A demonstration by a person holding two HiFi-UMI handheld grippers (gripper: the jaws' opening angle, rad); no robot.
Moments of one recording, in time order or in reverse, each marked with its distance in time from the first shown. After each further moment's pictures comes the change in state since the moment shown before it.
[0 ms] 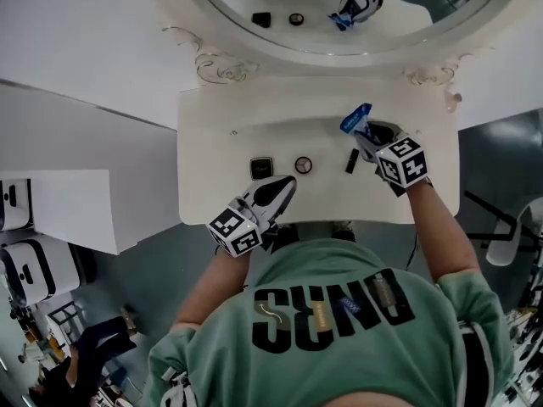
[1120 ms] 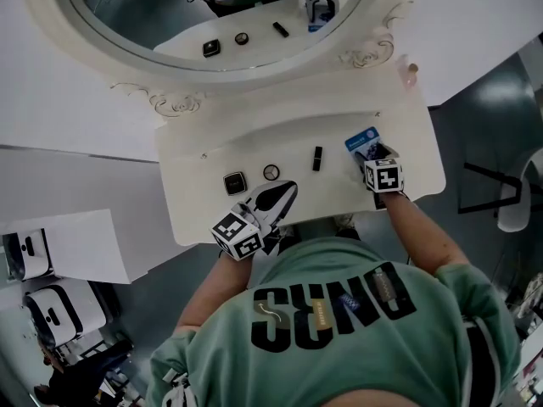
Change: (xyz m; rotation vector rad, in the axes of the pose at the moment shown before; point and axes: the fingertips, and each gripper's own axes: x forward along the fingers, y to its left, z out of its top) left arm 0.082 -0.073 -0.023 0.058 0.127 -0.131; right arm -0.047 -0.097 -0.204 0.402 0.085 -0.430
